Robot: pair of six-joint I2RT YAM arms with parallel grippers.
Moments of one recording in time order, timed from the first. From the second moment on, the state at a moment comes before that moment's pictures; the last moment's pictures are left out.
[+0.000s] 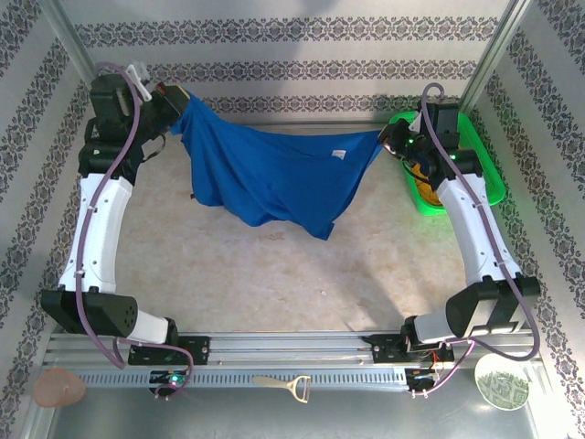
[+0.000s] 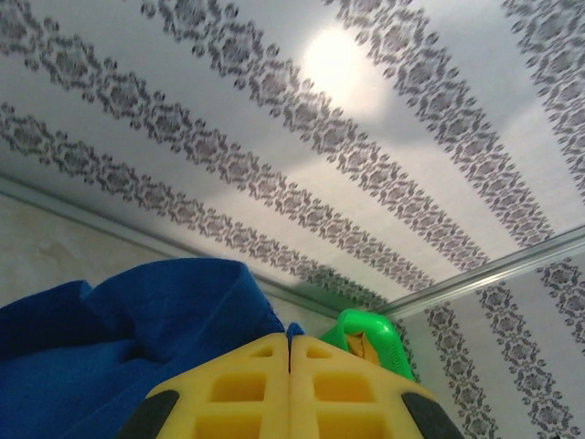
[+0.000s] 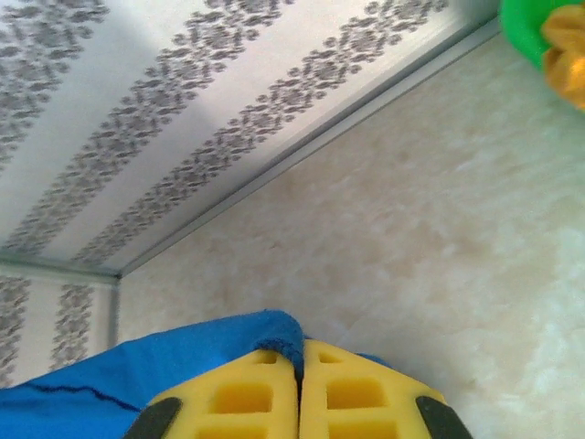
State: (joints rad) left arm 0.00 1.44 1.71 -0.52 0.35 -0.77; right arm 0.07 1.44 1.51 -0.65 -0.24 0.72
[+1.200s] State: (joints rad) left arm -0.33 1.75 2.21 -0.59 0.52 -0.79; right arm 0.45 1.70 1.84 -0.46 -0.39 0.41
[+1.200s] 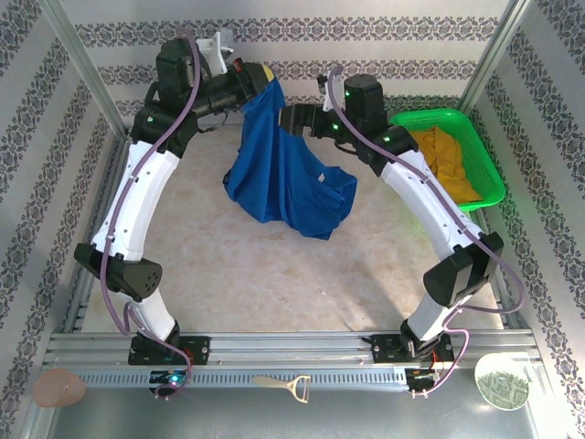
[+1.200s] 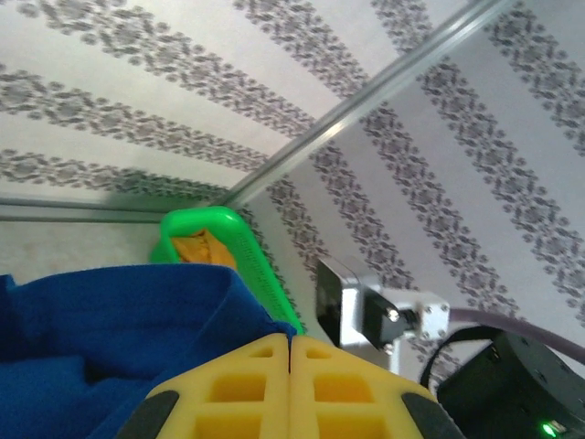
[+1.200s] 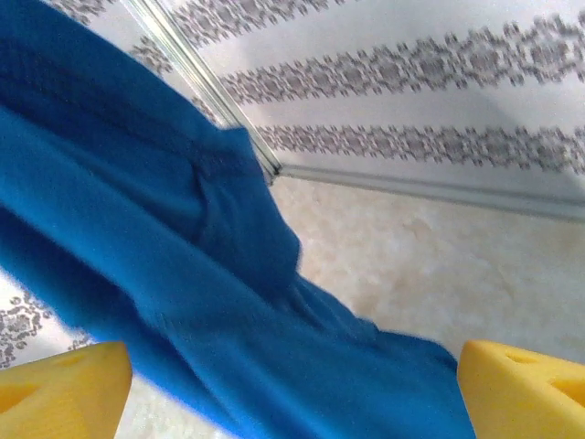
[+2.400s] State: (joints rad) left arm -0.24 1.74 1.40 -0.58 0.30 -0.64; right arm 0.36 1.03 0.64 -0.45 -0.15 0.64
